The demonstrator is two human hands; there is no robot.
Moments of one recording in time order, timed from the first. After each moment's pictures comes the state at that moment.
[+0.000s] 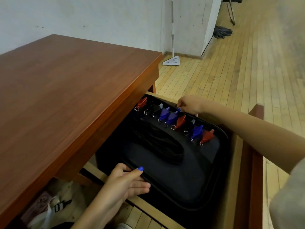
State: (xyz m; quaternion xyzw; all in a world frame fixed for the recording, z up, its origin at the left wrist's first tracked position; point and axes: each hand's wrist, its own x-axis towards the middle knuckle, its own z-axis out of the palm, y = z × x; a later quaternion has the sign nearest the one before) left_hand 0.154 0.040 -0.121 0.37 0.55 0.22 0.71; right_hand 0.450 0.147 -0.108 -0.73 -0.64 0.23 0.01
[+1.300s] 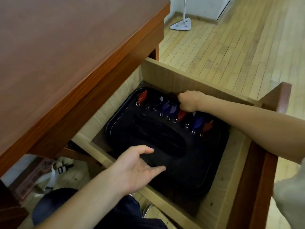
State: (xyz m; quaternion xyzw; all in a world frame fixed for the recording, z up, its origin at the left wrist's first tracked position) left_hand 0.197 0.038 -0.138 -0.01 0.51 0.17 0.84; right_hand 0.421 0.132 -0.159 -0.71 -0.65 0.23 -0.17
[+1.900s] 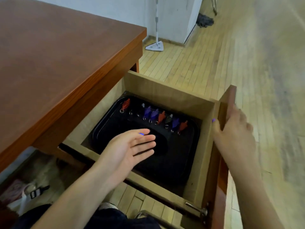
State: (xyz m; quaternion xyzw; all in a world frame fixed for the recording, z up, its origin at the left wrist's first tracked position) left_hand 0.184 0.016 -0.088 0.34 0.45 0.22 0.80; right_hand 0.400 -0.075 -0.100 -0.91 -0.36 0.03 0.21
